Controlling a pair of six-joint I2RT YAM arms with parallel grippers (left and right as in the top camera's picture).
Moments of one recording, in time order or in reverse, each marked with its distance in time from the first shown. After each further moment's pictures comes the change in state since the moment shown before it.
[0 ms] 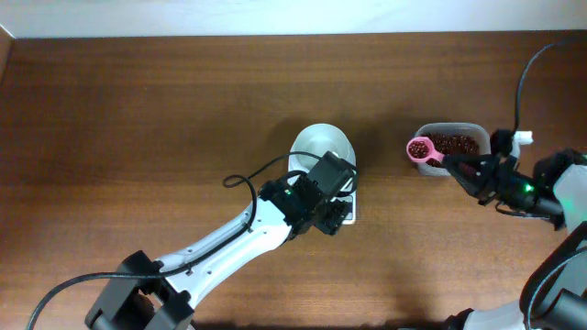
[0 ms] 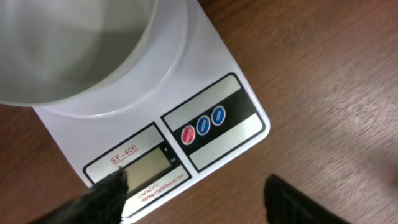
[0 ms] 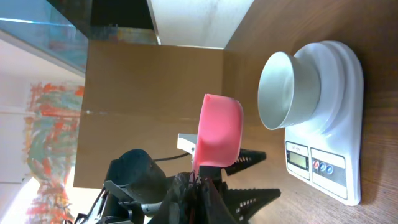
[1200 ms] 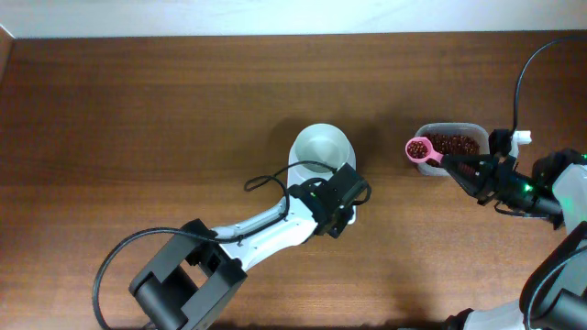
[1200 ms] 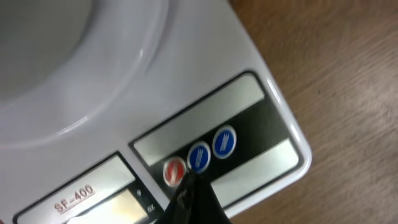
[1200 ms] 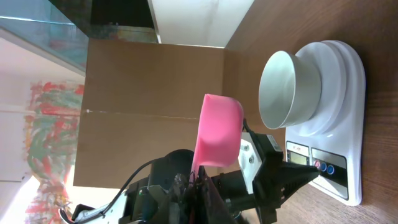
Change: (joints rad) left arm -0.049 0.202 0.000 0.125 -0.089 -0.032; right arm 0.003 0.000 0.000 0.000 -0.002 -0.003
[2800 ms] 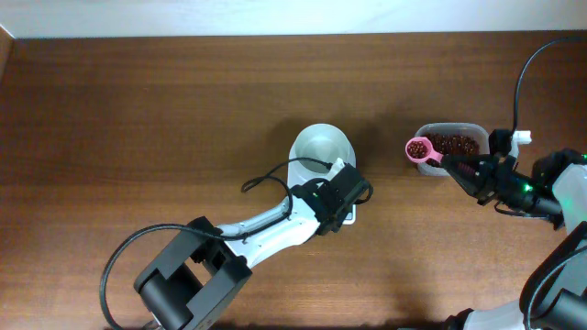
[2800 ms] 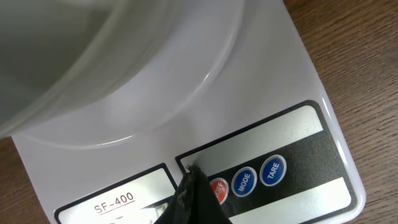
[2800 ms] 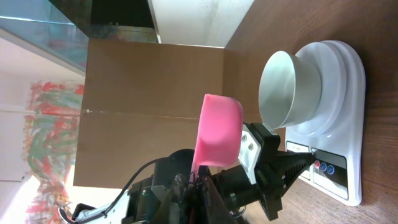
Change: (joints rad) left arm -0.003 0.024 0.004 0.015 -0.131 -0.087; right arm 0.000 0.000 0.000 0.000 0.000 0.000
